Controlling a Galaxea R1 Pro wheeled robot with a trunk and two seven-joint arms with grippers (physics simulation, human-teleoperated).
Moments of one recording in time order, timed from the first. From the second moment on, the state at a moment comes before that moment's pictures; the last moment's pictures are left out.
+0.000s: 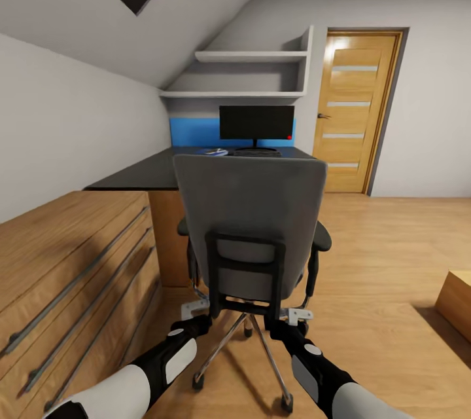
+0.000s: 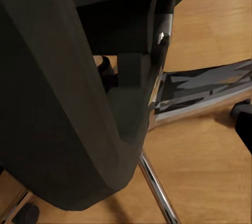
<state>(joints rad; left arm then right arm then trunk) -0.68 -0.10 -0.72 -0.34 0.89 -0.02 0.34 -0.62 0.09 0.28 -0.28 -0.38 -0.19 -0.02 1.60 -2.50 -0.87</state>
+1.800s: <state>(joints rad) -0.68 -0.11 -0.73 -0.34 0.89 -0.02 0.33 -0.62 0.09 0.28 -0.28 -0.38 -0.19 -0.02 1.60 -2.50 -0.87</state>
